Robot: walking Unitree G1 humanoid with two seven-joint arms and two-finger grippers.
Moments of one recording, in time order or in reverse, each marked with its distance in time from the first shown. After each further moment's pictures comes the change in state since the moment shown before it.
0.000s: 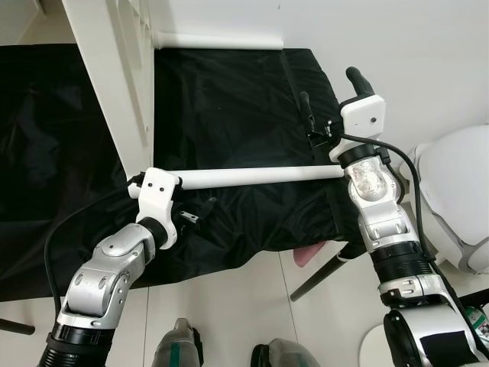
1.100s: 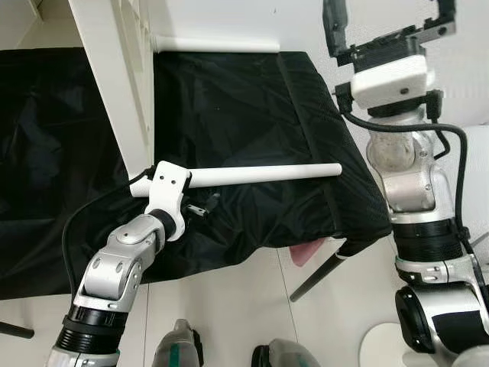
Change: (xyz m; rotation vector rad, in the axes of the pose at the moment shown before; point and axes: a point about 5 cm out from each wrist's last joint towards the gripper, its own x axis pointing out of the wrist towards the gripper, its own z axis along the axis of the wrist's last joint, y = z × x) left arm 0.018 0.003 0.001 0.037 0.043 0.039; right arm 0.035 -0.035 0.089 -0.371 -0.432 -0.141
